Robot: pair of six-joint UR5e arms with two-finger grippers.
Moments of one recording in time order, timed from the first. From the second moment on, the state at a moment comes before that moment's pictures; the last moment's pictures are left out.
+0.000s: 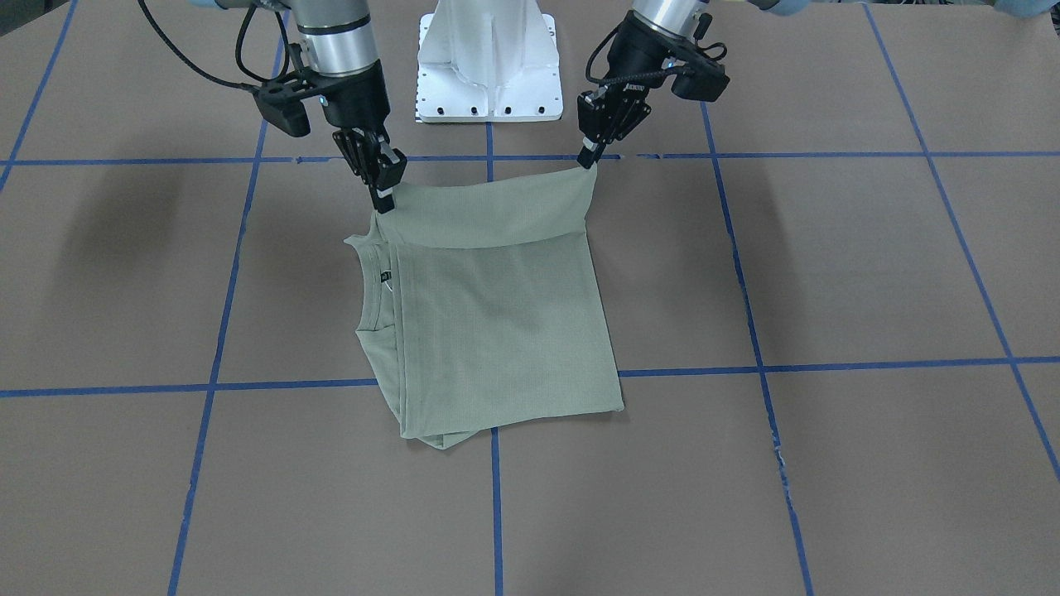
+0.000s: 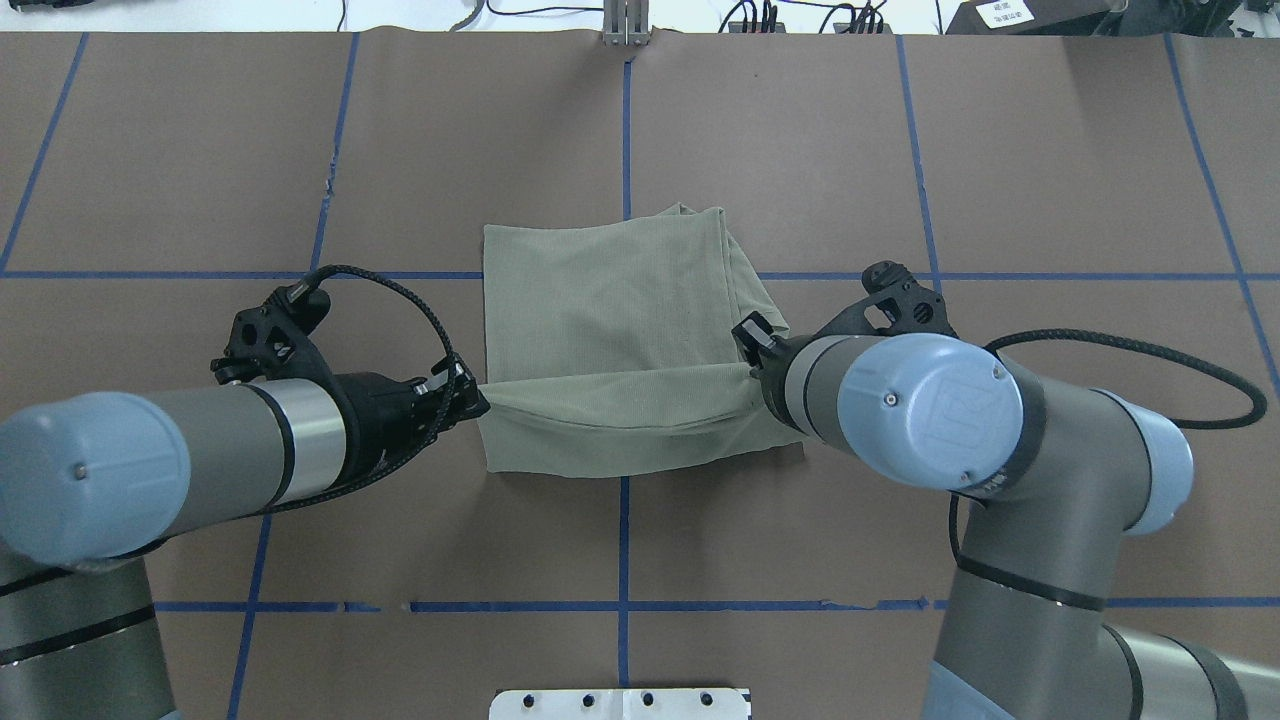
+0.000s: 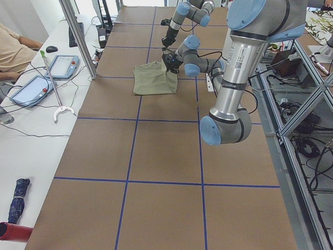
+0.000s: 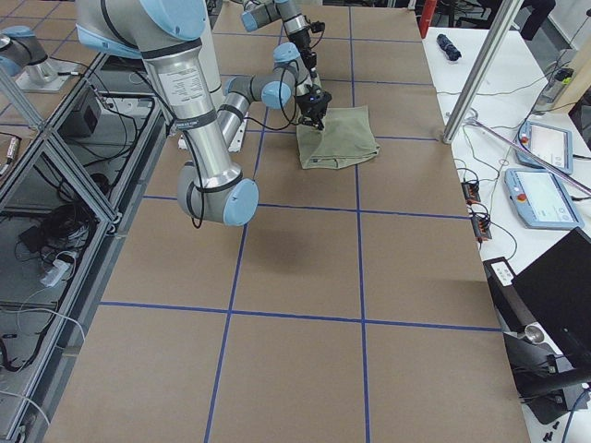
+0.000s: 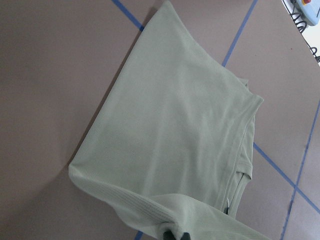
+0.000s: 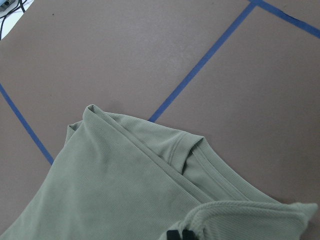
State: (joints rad) left arm -0.47 -1.93 -2.04 -1.95 -1.55 -1.89; right arm 0.49 -1.08 1.95 -1.54 1.53 2.08
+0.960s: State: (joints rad) left arm -0.61 -2.04 -1.72 -2.11 -1.55 -1.75; right arm 0.57 -0.91 1.54 -1.30 1.54 2.06
